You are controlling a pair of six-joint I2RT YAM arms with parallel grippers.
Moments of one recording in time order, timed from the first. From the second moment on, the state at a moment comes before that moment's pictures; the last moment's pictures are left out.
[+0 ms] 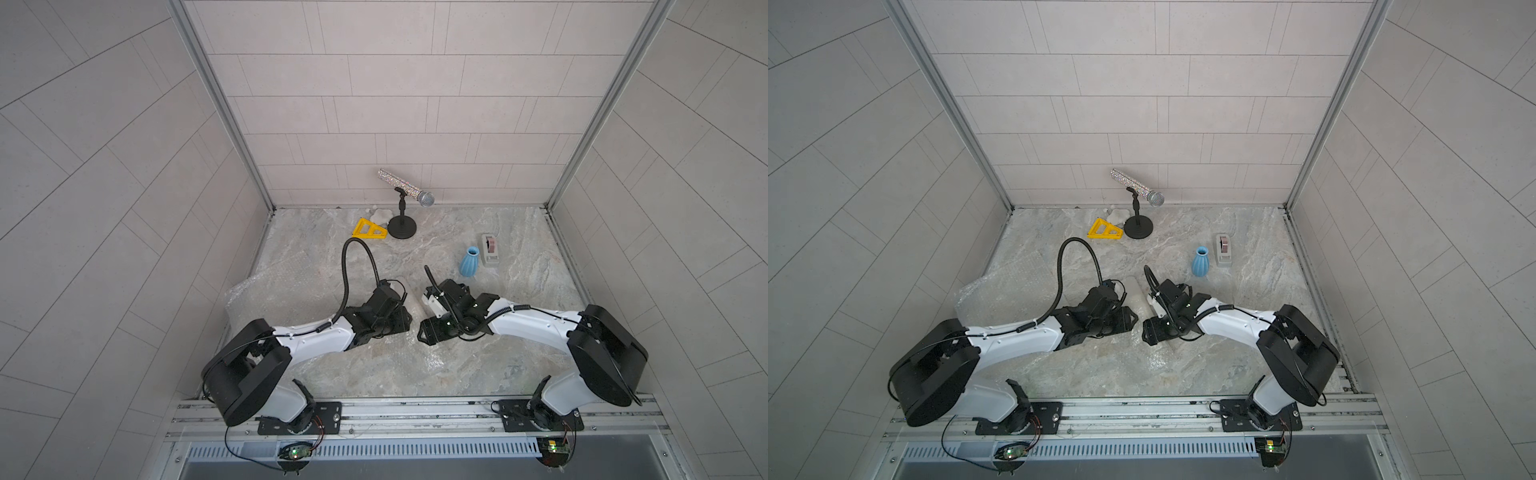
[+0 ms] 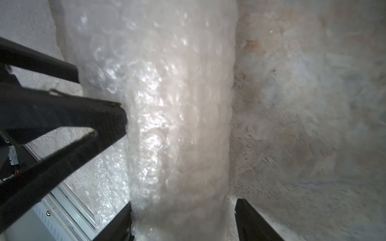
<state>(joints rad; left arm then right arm) -0.78 1.43 0.63 -0.07 0.07 -0.88 0.76 1.53 0.82 -0.40 -0.26 0.47</state>
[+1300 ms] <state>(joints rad) -0.74 1.40 0.49 0.00 0.06 -1.09 0.81 1.50 0.78 -0.38 -0.13 0.52</state>
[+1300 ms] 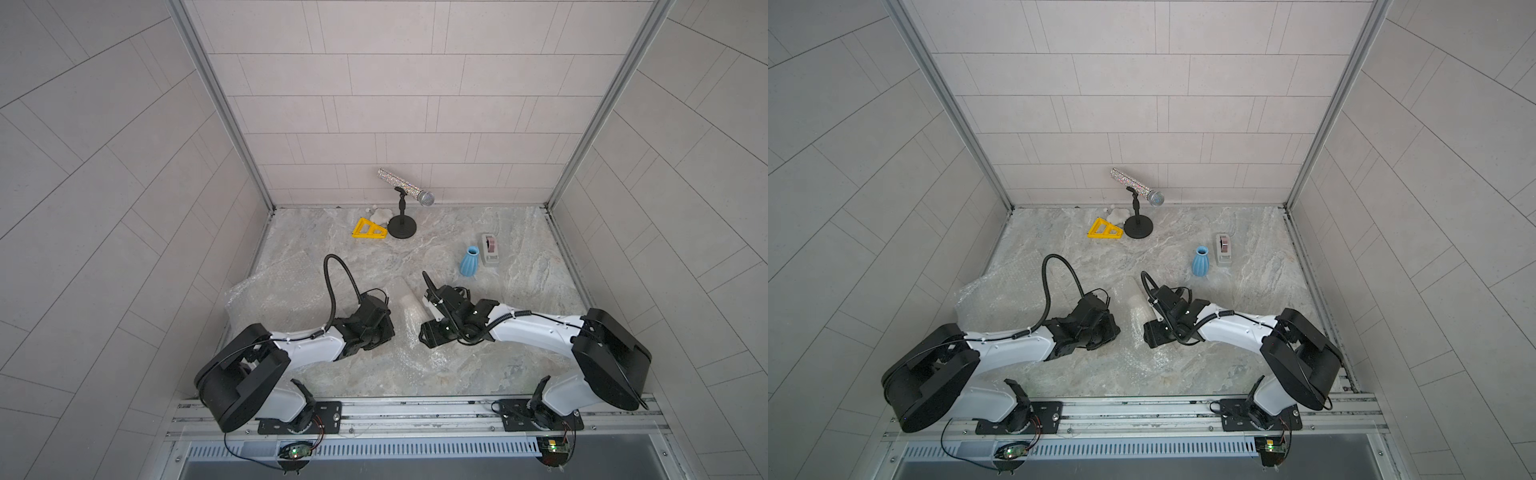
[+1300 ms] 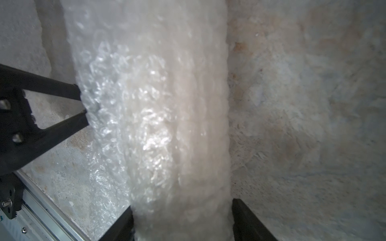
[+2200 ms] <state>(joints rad) -0.83 1.69 1.03 -0.25 0.14 -0.87 0.76 1.36 0.61 -0.21 -0.08 0.69</state>
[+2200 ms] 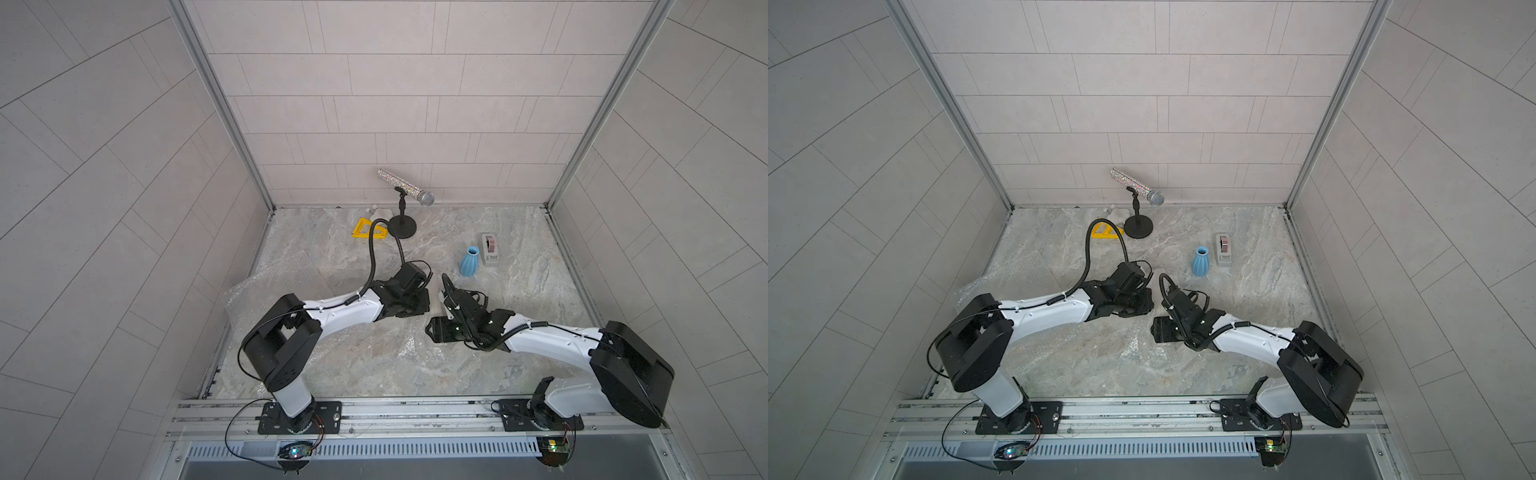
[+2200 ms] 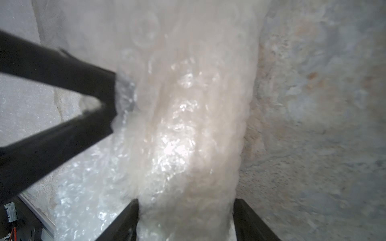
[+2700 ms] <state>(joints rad) -0.84 1.74 1.06 -0.25 0.15 -0.85 0.67 1.26 0.58 -0.30 -0.17 0.64</state>
